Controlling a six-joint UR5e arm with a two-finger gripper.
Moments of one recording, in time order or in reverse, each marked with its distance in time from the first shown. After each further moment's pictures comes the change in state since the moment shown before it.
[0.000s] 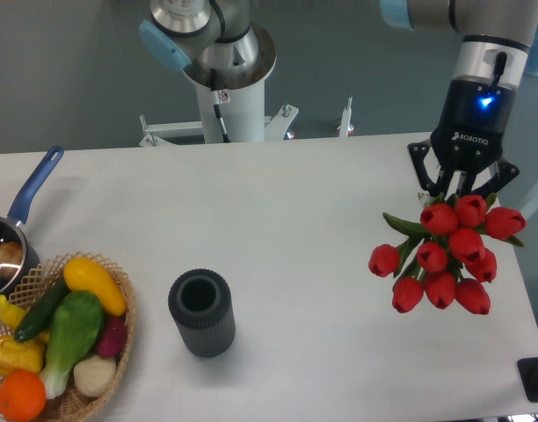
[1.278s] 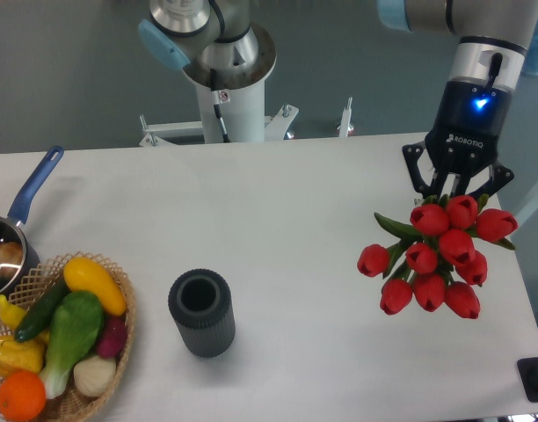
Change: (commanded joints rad) arm -0.018 -0.009 0.009 0.003 -0.037 0.009
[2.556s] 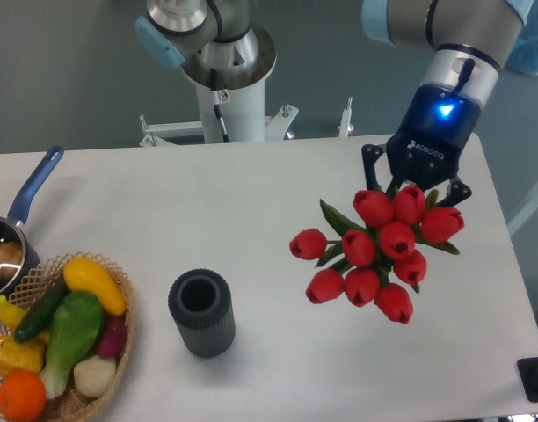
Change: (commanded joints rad) arm -0.087 -0.005 -0.008 0.003 -0.288 0.050
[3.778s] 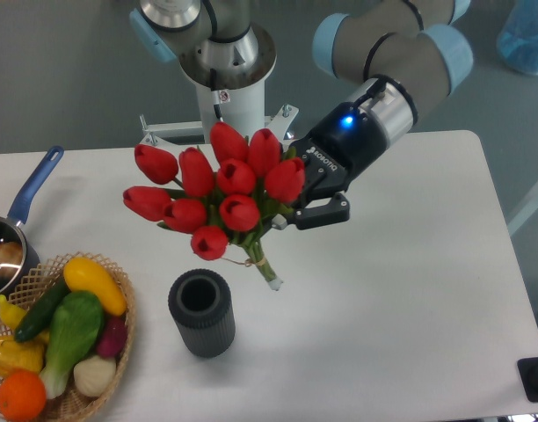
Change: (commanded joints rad) arm -0.121 -0.006 -0.193 0.002 -0.406 0.350
